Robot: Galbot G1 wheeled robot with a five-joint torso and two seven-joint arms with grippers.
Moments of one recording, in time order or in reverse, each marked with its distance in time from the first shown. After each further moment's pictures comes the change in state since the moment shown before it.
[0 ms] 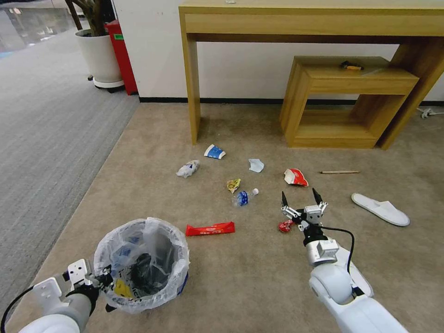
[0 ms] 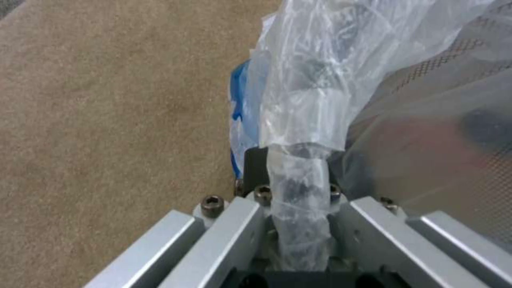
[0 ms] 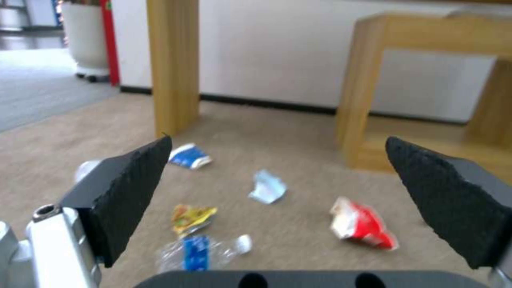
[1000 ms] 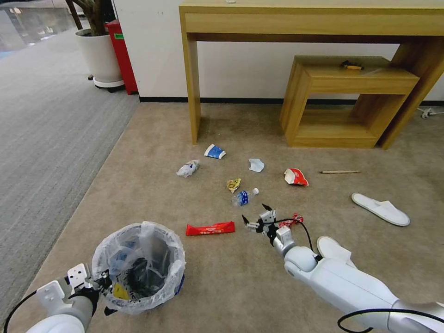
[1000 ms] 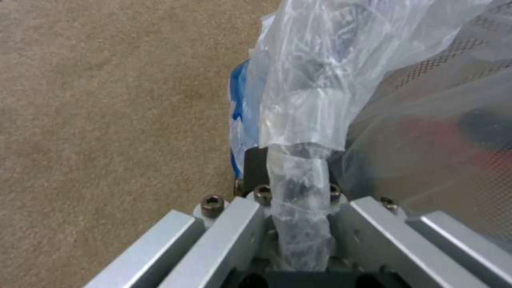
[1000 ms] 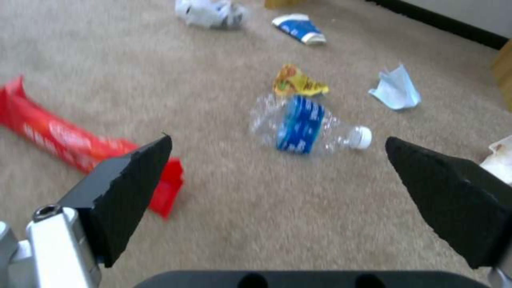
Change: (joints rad) left arm -0.041 -0.050 0.014 0.087 0.054 -0.012 0.009; right arm 0.544 0.003 -0.767 -0.553 0.204 0.063 -0.133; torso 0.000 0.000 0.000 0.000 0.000
